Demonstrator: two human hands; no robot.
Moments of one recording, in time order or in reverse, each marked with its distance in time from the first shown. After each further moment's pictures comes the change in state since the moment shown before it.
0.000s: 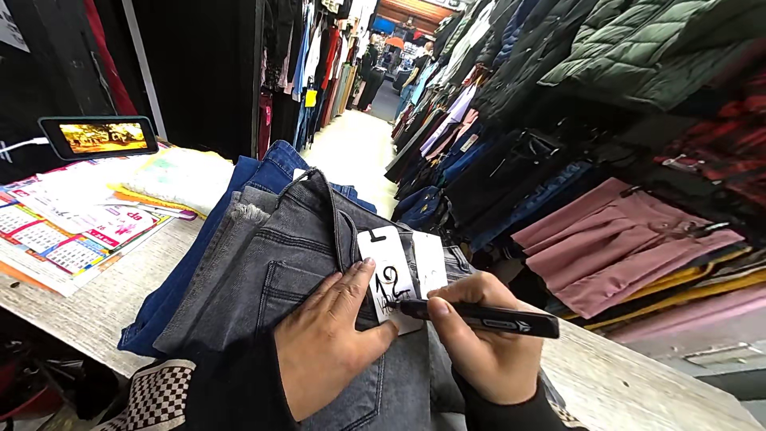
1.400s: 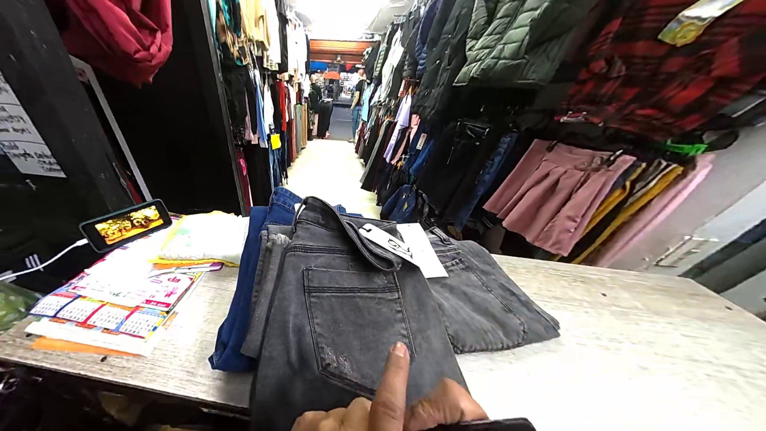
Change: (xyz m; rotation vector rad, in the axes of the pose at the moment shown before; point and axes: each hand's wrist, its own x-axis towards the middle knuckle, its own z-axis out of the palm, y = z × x) left_hand -0.064 0.063 -0.095 -0.199 0.061 -0.056; right_hand -0.065 -0.169 0.107 0.594 0.135 0.283
